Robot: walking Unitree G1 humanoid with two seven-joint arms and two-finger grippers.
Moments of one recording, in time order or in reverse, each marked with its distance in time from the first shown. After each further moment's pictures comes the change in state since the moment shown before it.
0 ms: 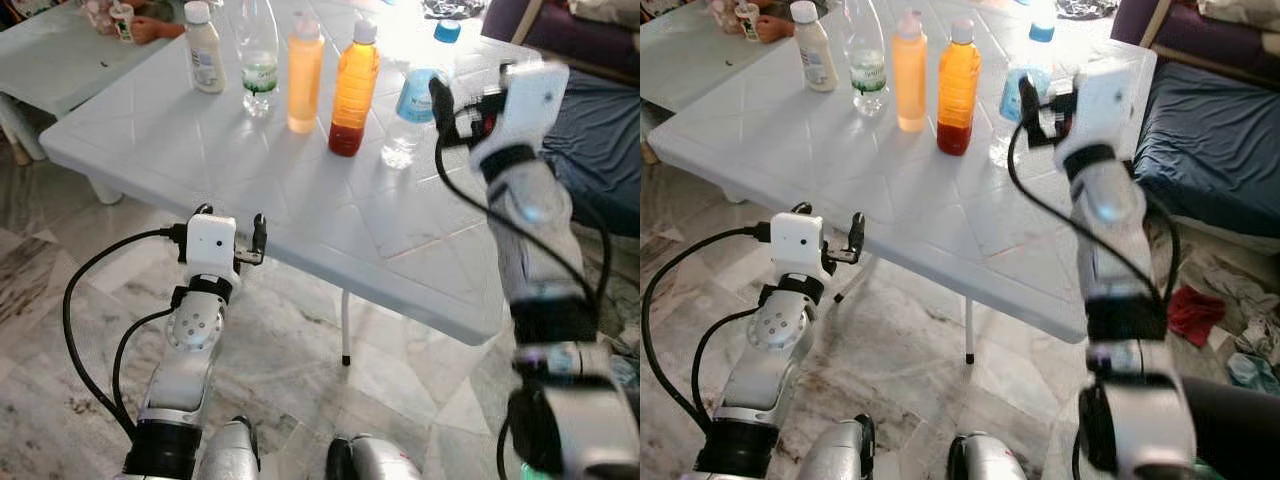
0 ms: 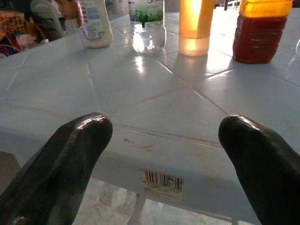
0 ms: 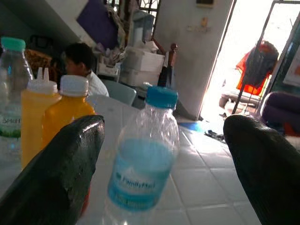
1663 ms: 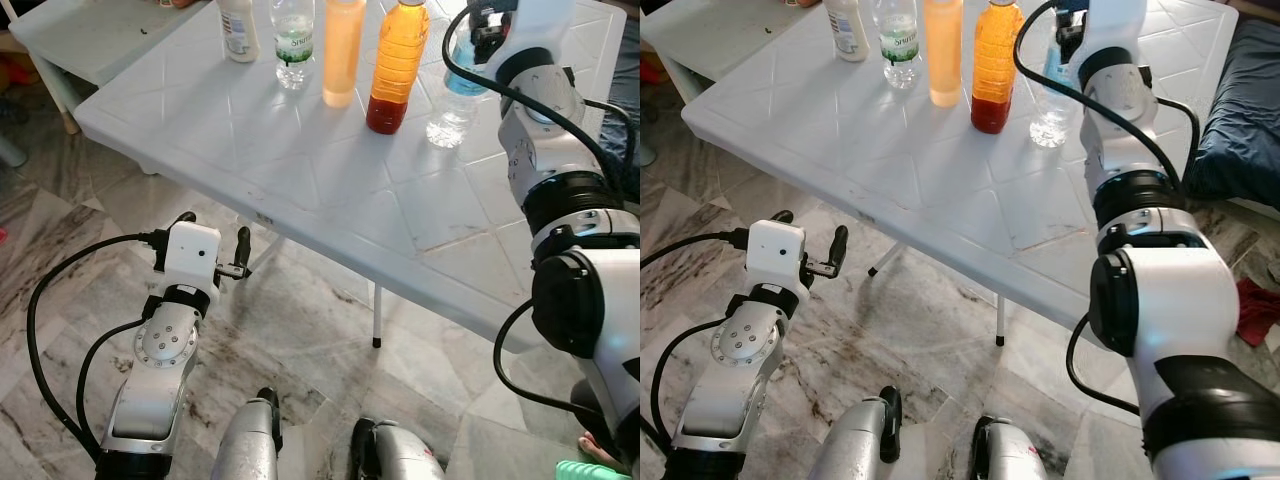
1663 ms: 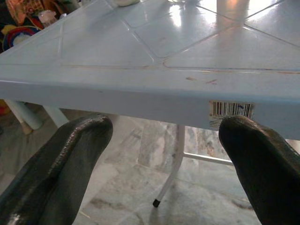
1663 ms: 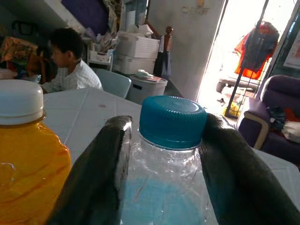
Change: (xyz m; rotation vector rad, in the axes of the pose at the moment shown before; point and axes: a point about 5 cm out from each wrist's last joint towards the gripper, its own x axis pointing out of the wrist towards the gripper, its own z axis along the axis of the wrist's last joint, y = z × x) left arm -0.022 0.020 0.008 0.093 0.057 -0.026; right arm 0.065 -0.023 0.033 -0.087 0.003 -0.120
